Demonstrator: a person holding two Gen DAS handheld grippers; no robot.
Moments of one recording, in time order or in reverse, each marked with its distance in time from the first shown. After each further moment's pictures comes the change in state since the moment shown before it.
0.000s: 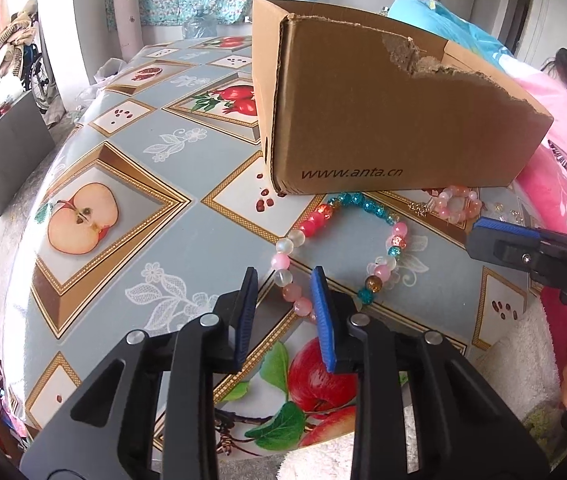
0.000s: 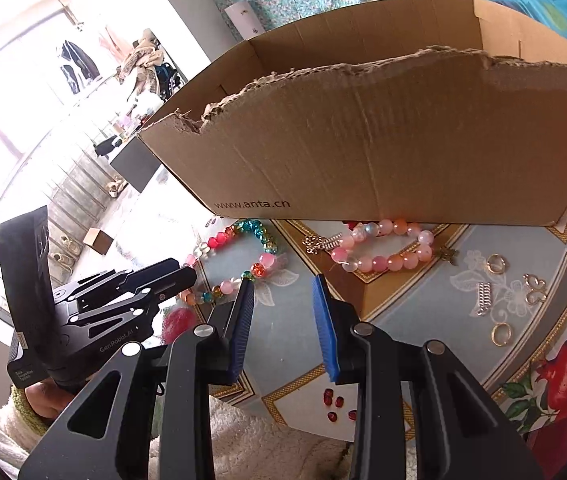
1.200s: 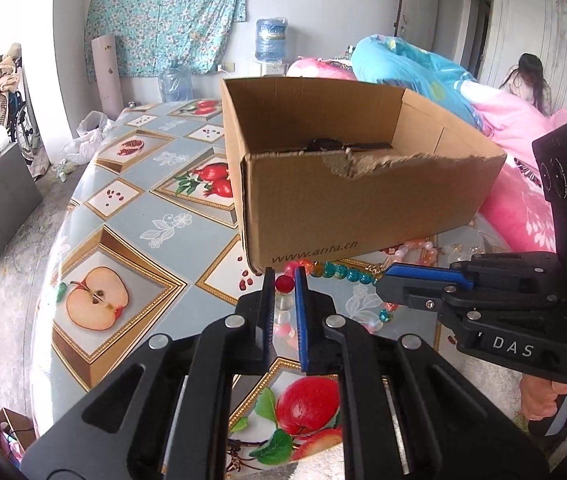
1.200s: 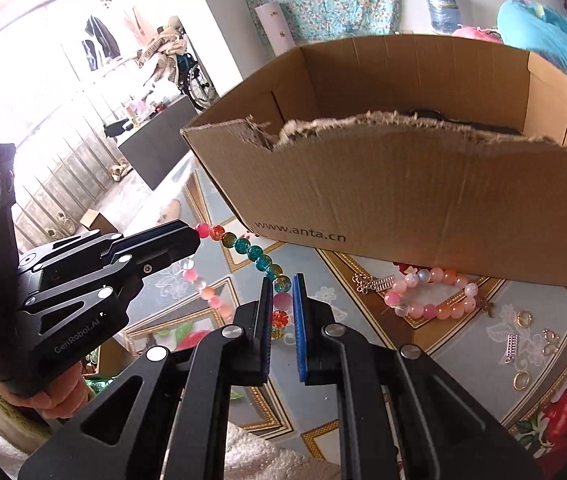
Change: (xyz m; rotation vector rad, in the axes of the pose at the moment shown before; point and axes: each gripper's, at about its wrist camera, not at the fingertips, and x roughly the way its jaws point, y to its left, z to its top) left arm -0.052 -0.009 0.031 0.092 -0.181 -0.066; right arm 0.002 0.041 0.013 -0.131 -0.041 -0.015
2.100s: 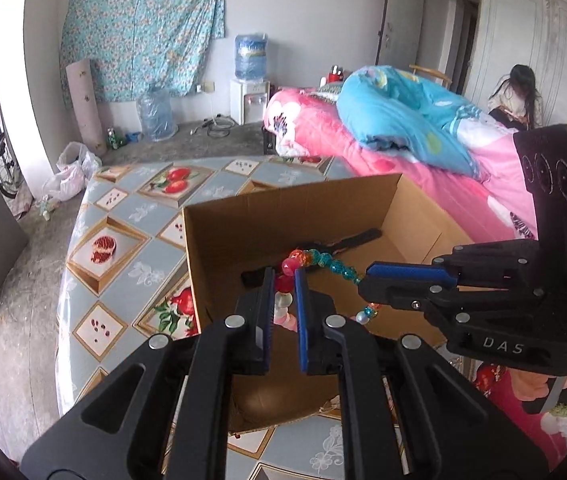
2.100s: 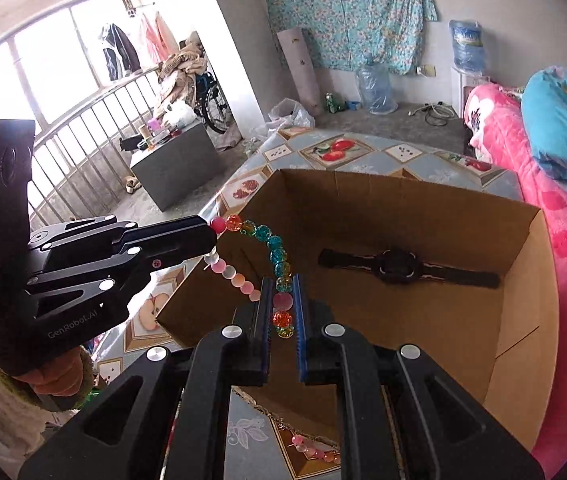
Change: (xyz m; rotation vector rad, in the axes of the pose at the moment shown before) left arm 0.046 -0.014 0.156 0.039 0.036 -0.039; right arm -0.019 -0.056 0.152 -0.074 -0.008 0.054
